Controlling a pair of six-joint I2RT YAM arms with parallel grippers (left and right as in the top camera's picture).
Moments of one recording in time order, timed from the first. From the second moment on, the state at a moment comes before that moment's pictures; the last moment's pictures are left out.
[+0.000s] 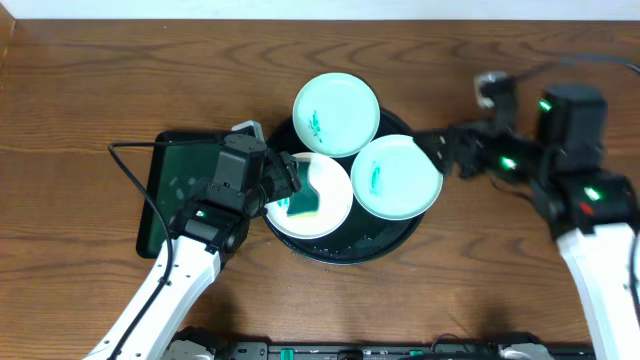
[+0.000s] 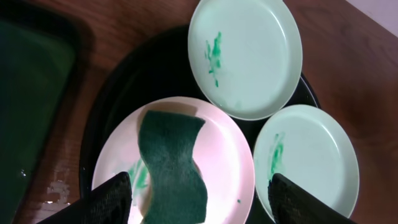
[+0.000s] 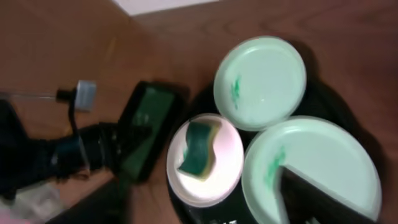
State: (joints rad) left arm -0.36 1.20 0.81 -0.40 0.03 -0.67; right arm 0.13 1.24 1.21 -0.66 -0.66 0.22
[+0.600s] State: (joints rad) left arm -0.36 1.20 0.81 -0.42 0.02 -0.67; right arm 0.44 1.93 1.57 -0.81 -0.36 0.15
